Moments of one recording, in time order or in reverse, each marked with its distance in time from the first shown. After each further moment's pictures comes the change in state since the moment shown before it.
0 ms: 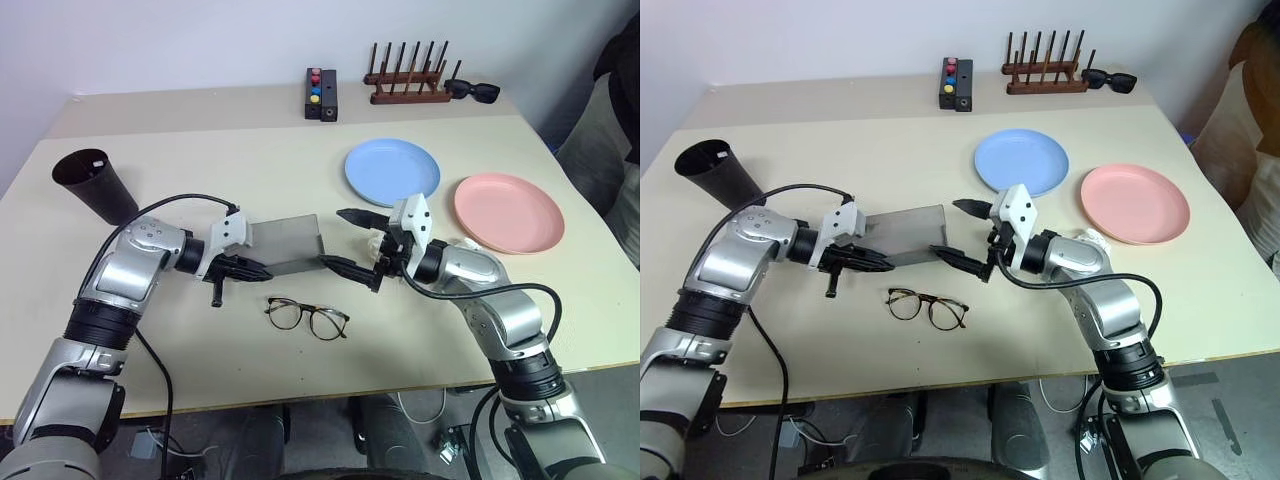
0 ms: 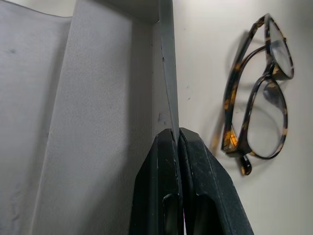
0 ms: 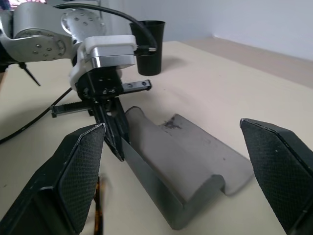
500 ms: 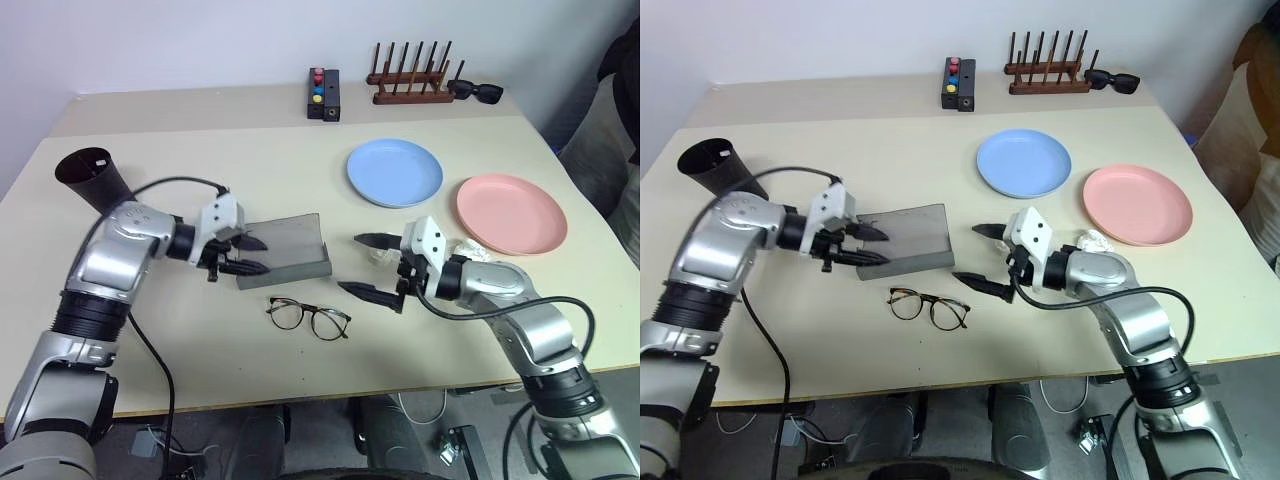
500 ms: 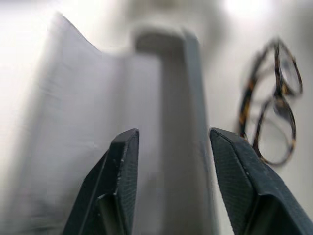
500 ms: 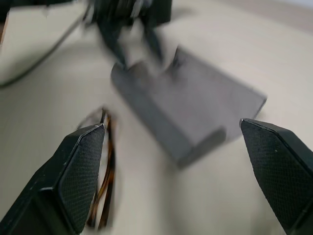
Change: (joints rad) left arm -0.063 0.044 0.084 -0.008 -0.089 0.005 0.025; right arm 0.115 -0.207 -0.017 -0.062 -0.021 0.032 0.082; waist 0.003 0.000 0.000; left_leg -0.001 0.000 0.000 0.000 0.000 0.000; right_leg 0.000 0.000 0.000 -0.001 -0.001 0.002
